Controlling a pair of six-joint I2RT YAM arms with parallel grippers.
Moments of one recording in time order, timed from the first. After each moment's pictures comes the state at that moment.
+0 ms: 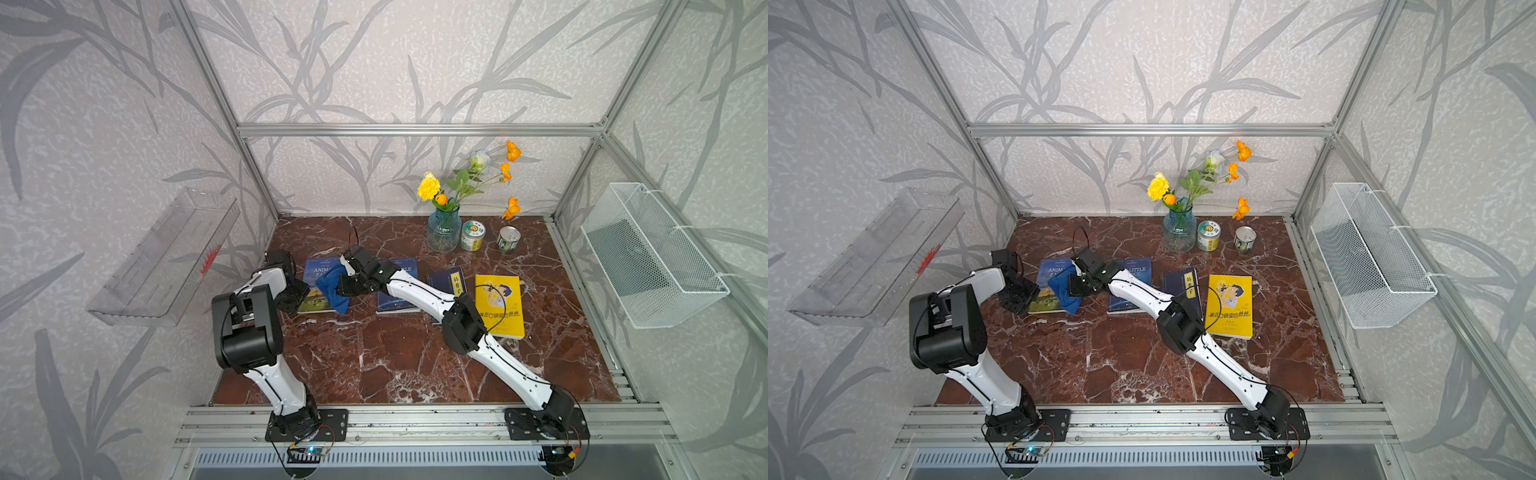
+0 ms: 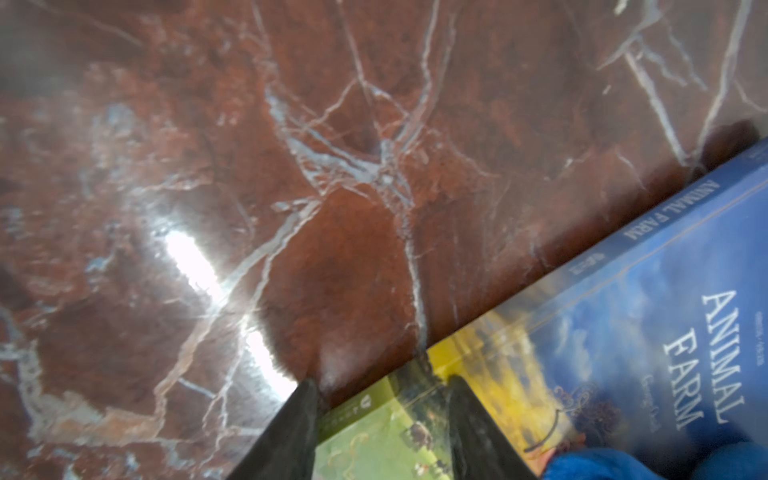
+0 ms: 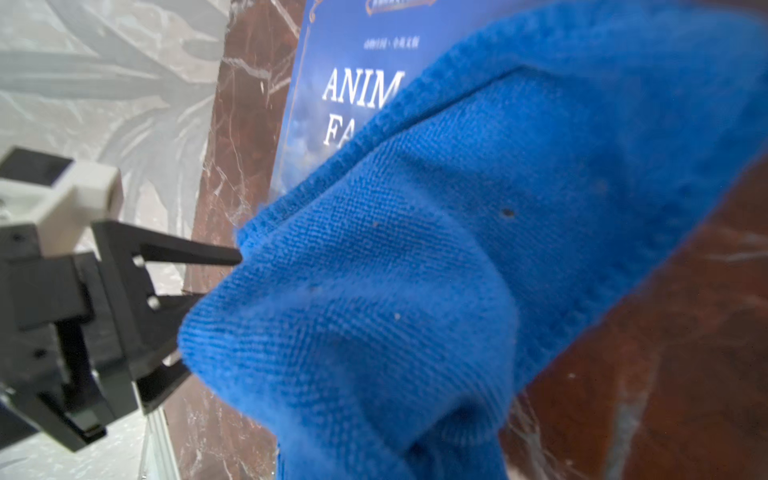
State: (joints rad) left arm 0.28 1.78 1.07 -0.60 0.01 -0.84; right arm 0.91 2.85 2.68 -0.62 -0.35 0.75
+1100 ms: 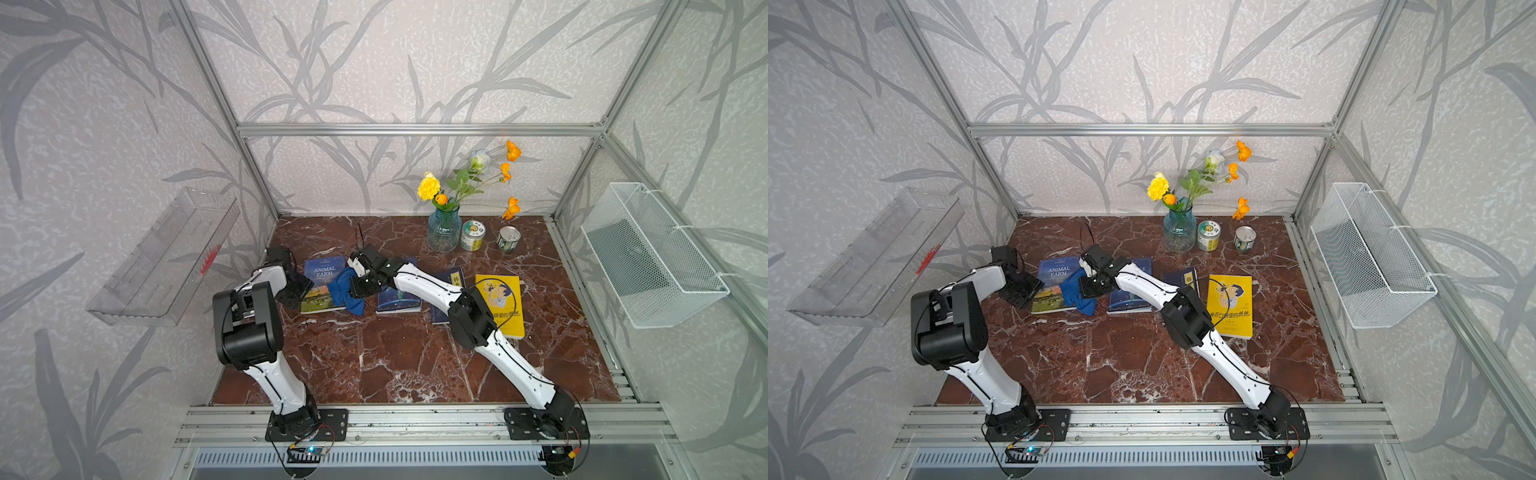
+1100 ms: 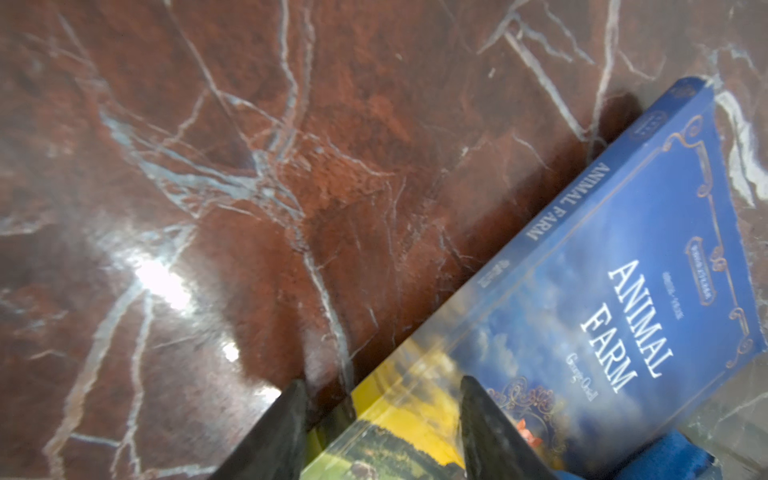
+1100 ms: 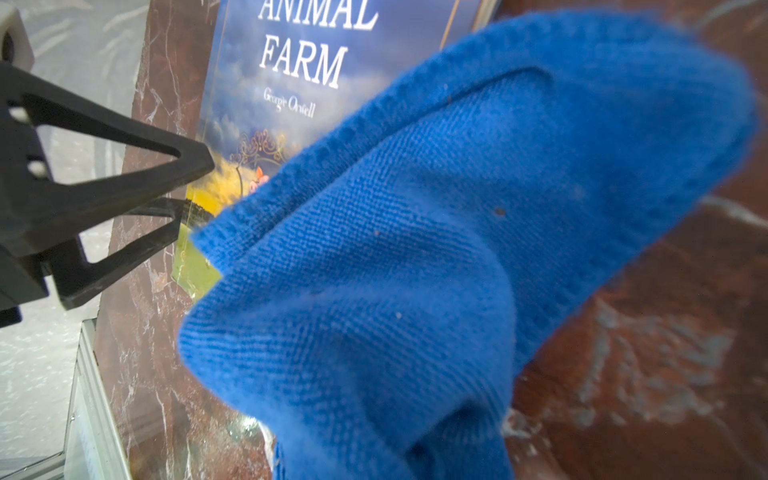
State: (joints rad) left arm 0.28 1.80 1.09 -0.54 0.11 -0.77; right arm 0.86 2.71 2.46 -0.67 -0.38 0.55
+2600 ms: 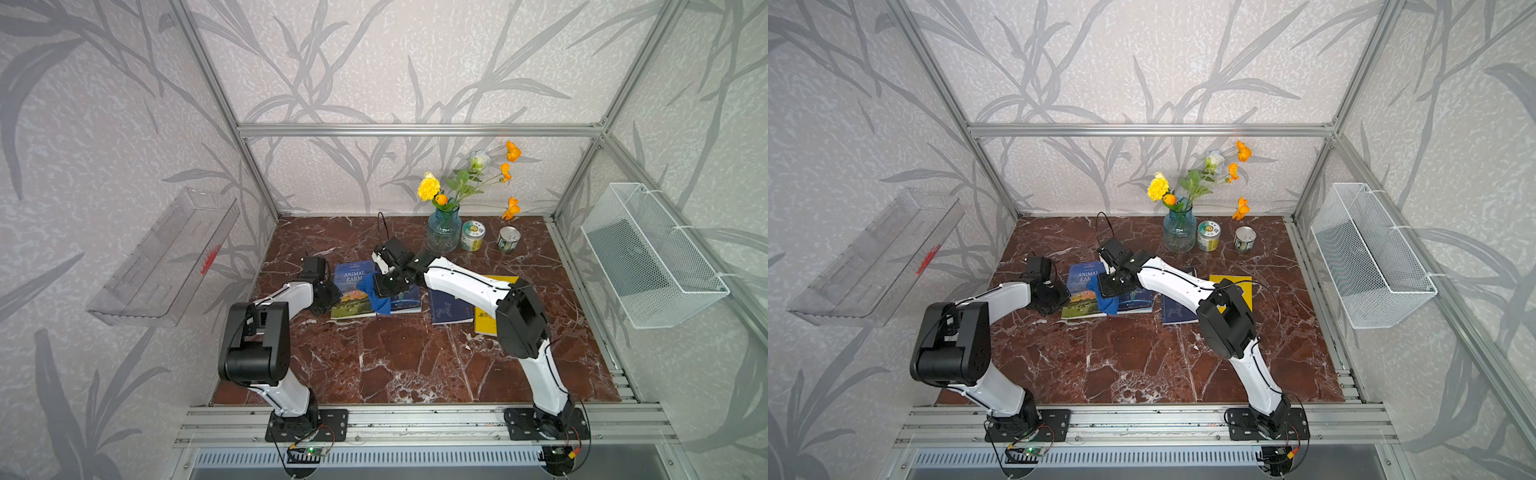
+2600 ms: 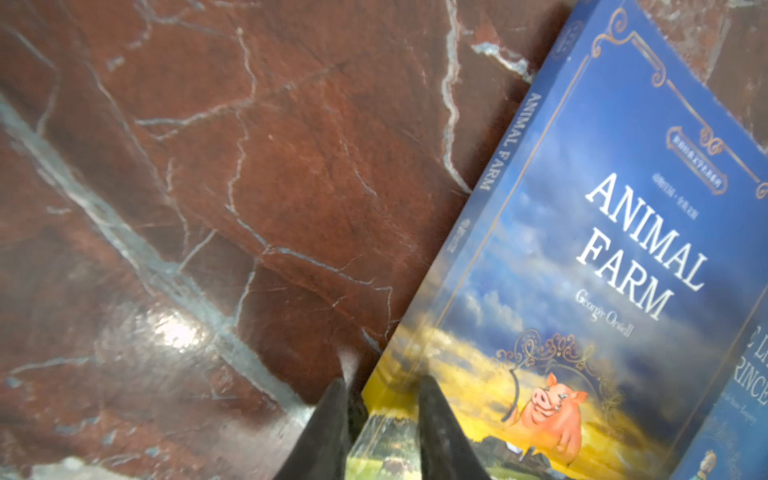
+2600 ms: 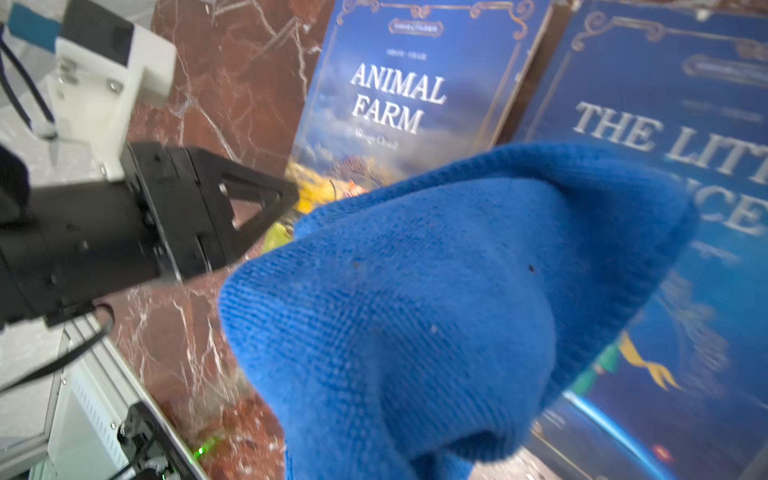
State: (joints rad) left arm 0.01 1.64 0.85 -0.39 0.10 -0.67; right arm 0.87 2.22 1.95 -0.71 -0.21 0.55
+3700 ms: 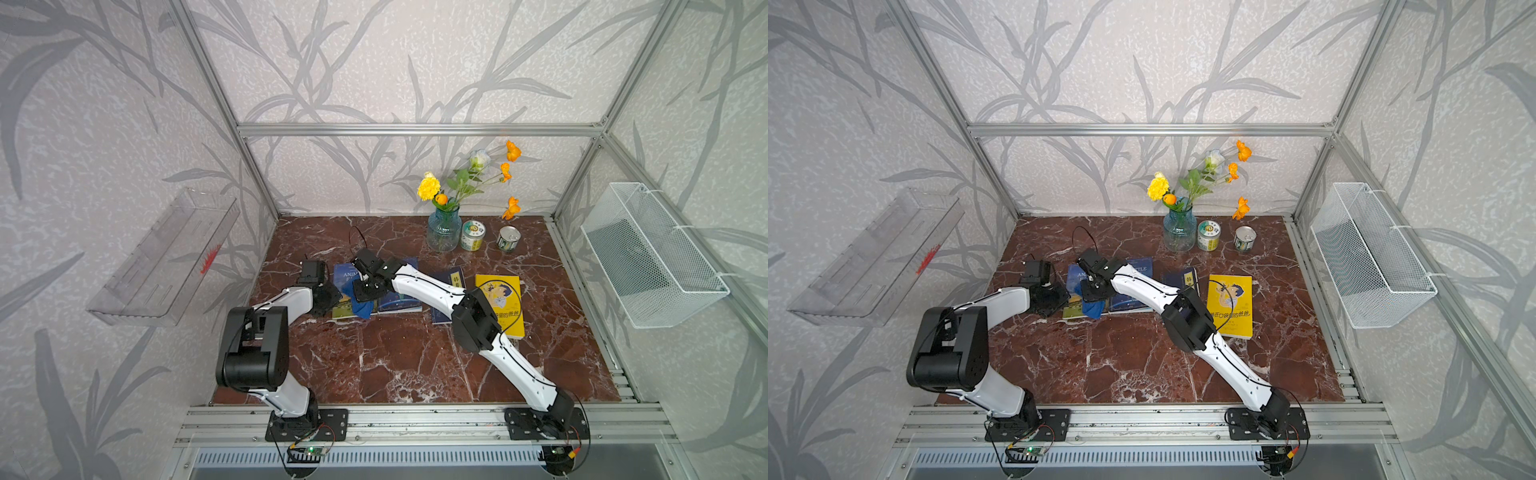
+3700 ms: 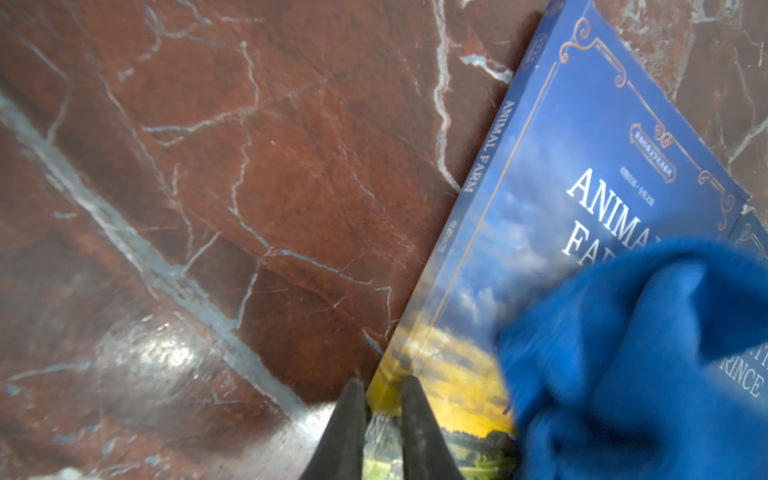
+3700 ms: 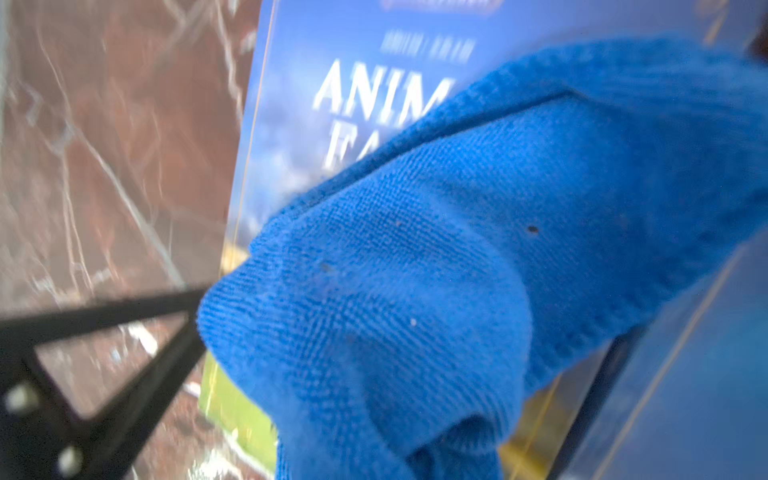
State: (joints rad) left arm 0.01 1.61 0.80 -0.32 0.10 -0.66; right arm 0.94 2.60 2.36 -0.83 -0.11 0.61
